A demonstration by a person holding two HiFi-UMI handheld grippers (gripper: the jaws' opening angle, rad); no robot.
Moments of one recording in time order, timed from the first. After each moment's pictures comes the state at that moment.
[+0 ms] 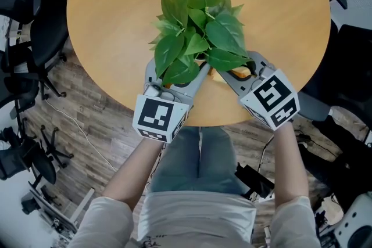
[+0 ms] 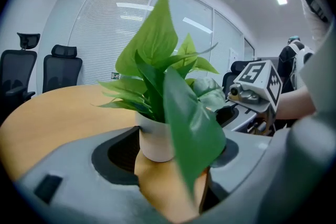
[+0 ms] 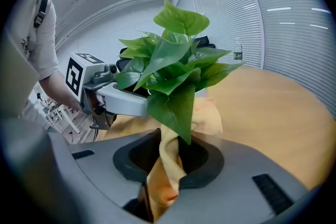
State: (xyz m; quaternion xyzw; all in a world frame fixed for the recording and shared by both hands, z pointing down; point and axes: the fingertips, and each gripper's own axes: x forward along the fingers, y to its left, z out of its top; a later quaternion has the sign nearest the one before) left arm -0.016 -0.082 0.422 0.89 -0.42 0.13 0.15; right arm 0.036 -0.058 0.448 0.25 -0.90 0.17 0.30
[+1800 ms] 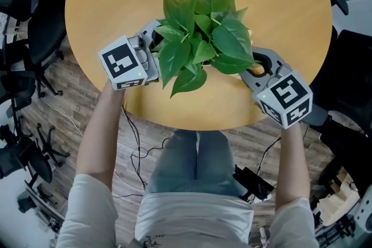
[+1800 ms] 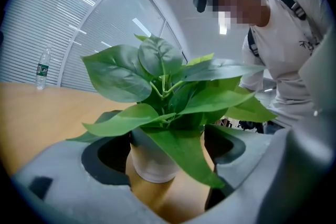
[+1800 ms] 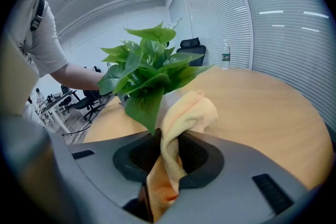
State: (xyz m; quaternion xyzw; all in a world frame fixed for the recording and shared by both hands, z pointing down) left arm -0.003 -0.106 0.416 0.99 -0.04 0.07 0.10; right arm 0.071 -0.085 0.447 0.29 -0.89 0.16 0.31
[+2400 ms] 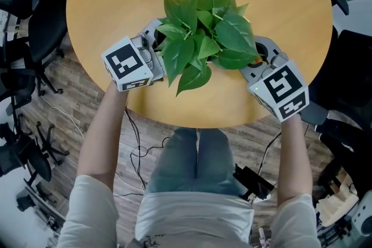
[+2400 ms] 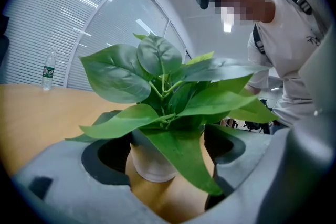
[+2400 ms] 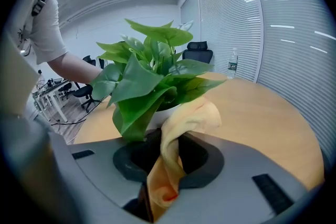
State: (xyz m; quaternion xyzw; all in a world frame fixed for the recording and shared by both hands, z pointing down) left arm -0.001 -0.107 0.417 0.99 -0.07 0.08 0.10; right arm 0.054 -0.103 0.439 0.28 -0.90 0.10 0.33
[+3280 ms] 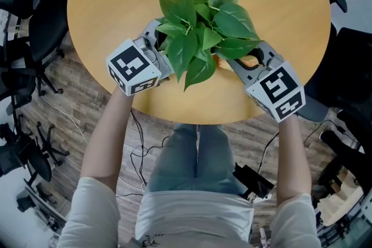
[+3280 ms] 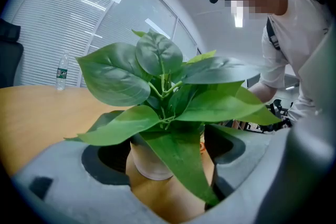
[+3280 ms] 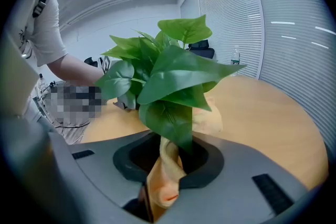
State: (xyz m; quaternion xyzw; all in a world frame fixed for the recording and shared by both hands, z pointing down) left arm 0.005 -0.105 0.420 0.98 -0.14 0.10 0.11; right arm 0.054 -0.079 0.445 0.27 -0.90 0.11 0.32
